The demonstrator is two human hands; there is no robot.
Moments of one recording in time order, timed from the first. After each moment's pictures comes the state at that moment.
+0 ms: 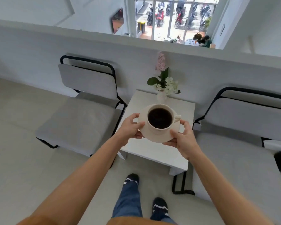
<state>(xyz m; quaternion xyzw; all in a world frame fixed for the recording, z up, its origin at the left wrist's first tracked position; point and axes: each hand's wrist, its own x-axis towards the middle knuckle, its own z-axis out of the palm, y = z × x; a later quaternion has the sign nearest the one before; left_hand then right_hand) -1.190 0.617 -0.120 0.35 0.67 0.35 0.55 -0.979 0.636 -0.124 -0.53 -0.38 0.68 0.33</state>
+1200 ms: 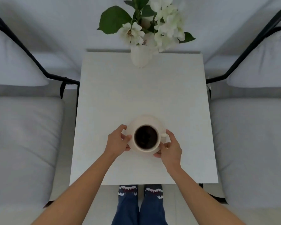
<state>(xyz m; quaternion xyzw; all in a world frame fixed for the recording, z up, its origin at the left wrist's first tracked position) -1.246 0.814 -0.525 0.41 0.71 0.14 0.55 -1.054 0.771 -0.528 -0.77 -0.25 0.52 0.29</state>
